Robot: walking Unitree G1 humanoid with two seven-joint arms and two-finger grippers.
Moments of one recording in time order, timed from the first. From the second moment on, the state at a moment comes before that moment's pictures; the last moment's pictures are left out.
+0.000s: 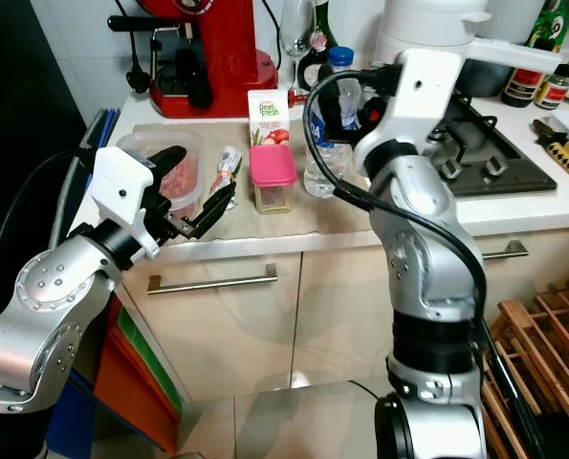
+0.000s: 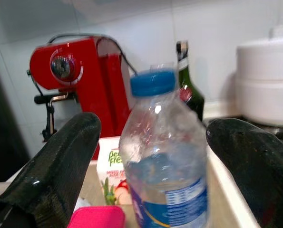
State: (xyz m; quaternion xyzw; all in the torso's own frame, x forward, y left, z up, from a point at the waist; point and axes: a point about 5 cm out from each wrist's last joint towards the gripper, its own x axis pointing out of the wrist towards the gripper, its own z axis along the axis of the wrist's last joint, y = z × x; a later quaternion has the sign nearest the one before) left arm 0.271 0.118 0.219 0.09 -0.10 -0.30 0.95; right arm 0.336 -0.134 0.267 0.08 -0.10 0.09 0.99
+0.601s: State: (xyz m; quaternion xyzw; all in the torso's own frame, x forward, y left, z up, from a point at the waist) left arm 0.270 0.116 0.217 0.09 -0.09 -0.31 0.94; right arm 0.371 -0.115 0.289 0.03 -0.12 0.07 0.99
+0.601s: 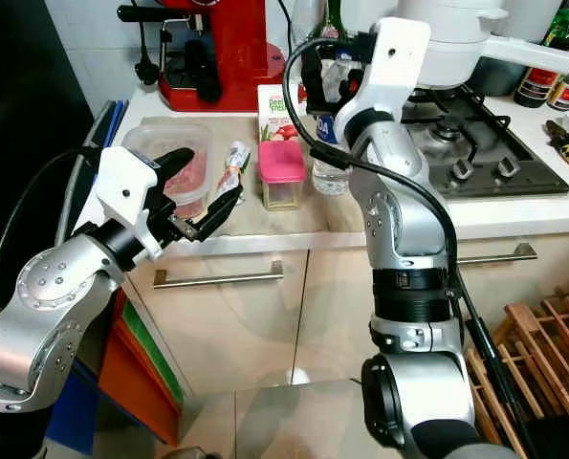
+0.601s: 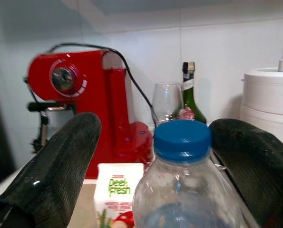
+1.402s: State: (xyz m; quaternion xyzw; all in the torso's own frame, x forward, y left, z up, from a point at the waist) left arm 0.268 0.115 0.214 0.10 -0.08 -0.32 0.94; right arm 0.382 -0.113 0.280 0.00 -0.08 0.06 1.00
